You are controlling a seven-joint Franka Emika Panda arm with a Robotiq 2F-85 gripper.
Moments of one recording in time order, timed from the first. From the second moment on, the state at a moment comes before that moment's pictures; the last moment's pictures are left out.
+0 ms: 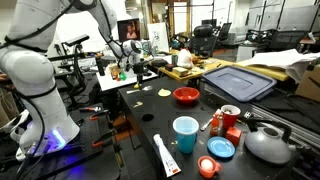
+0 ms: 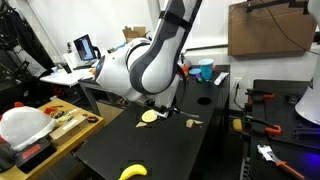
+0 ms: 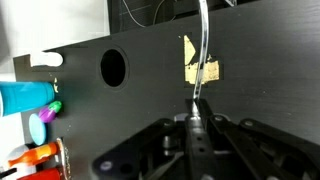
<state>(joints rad) 0.48 0.56 0.03 -1.92 -0.41 1.91 0.90</state>
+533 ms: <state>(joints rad) 0.48 0.60 0.05 -1.88 -0.47 1.87 0.89</state>
